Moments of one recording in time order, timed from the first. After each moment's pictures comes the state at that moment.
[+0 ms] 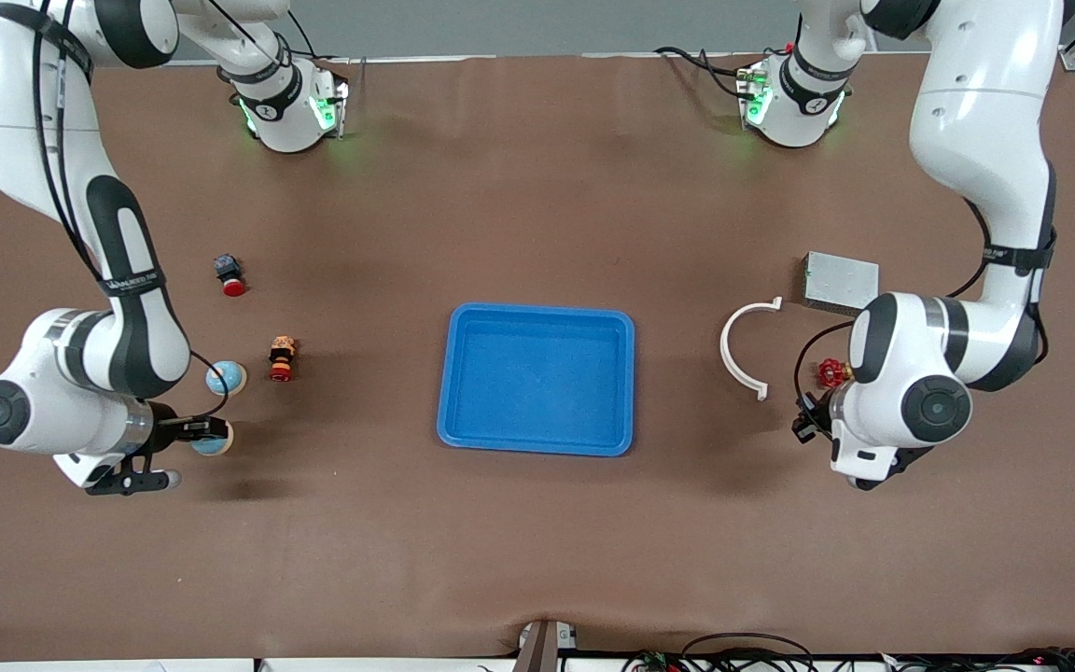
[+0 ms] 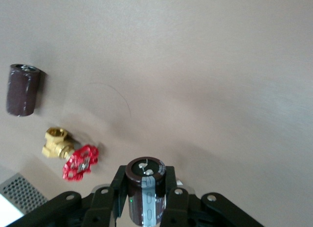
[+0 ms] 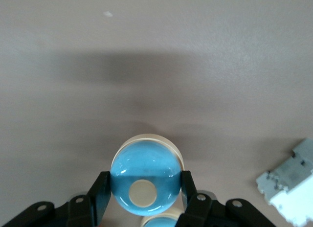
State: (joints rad) left arm -0.13 0.65 -0.04 -1.50 0.05 1.96 -0.75; right arm 0.01 0.70 -0.08 -1.48 0.14 2.04 -0.17
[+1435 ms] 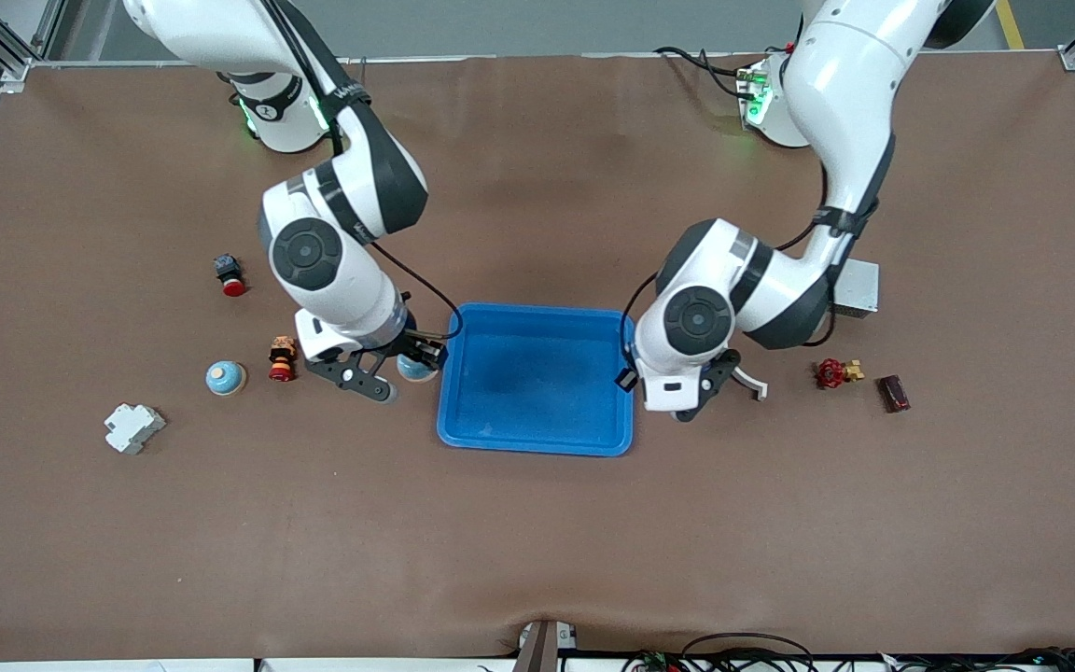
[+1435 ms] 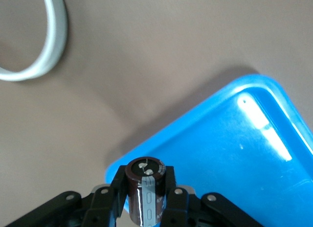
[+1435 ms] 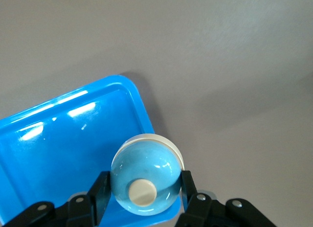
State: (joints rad) left arm -0.40 0.68 -0.21 -1.45 0.01 1.98 -1.42; right arm 0.58 0.44 -0.08 -1.70 0.14 2.17 0.87
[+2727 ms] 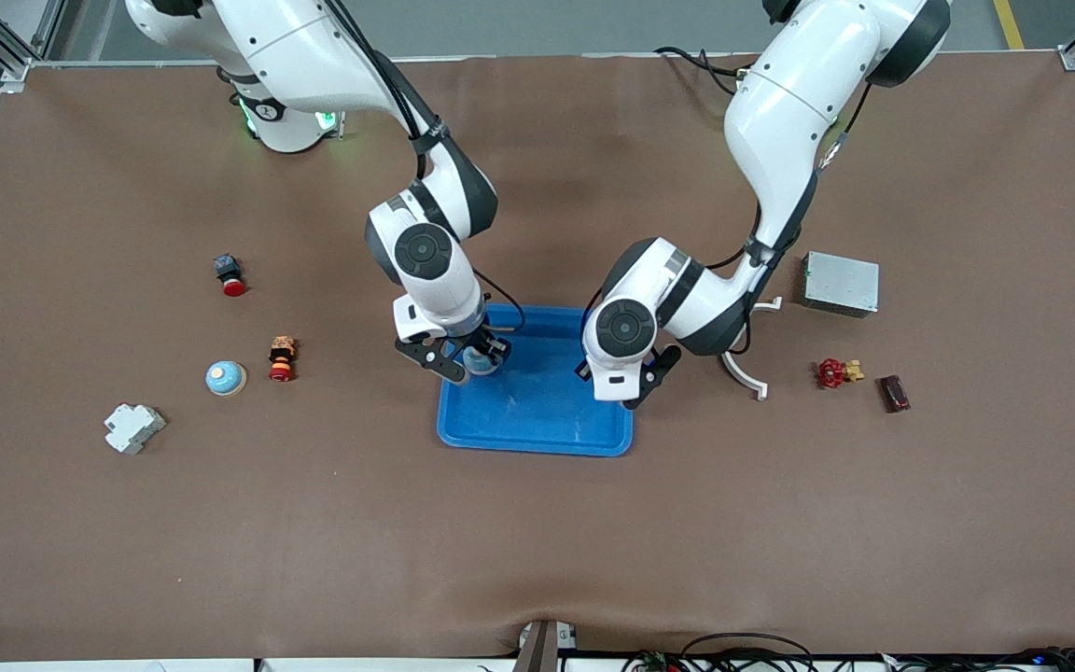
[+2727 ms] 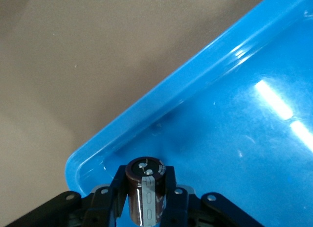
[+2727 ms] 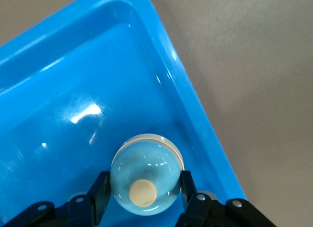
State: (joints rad) left arm -0.48 0.82 -0.21 -1.44 0.01 2.04 -1.47; right arm 0.73 0.61 -0.08 -1.77 0.14 2.46 1.10
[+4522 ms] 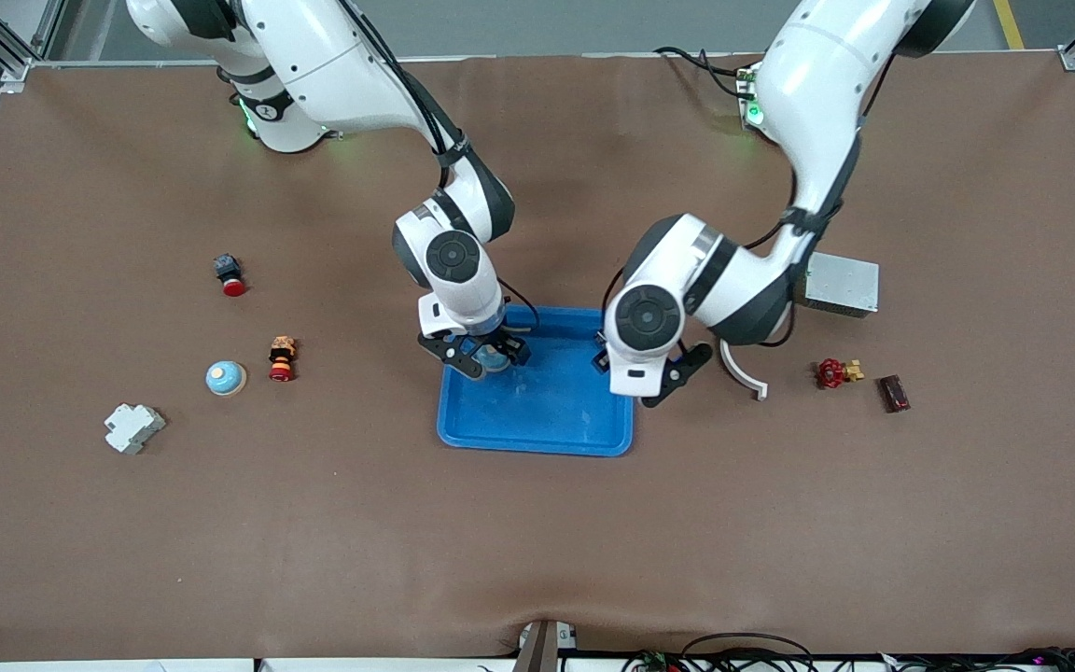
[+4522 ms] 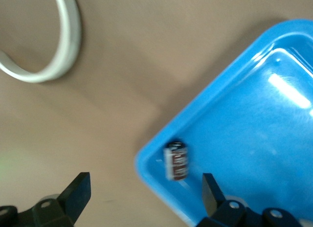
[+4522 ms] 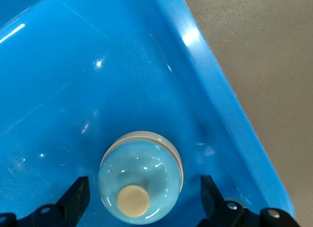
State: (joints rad) left arm -0.43 0.66 -0.19 -1.40 0.03 1.77 -1.24; right arm 0.77 0.69 -0.08 -1.75 0.14 2.51 1.20
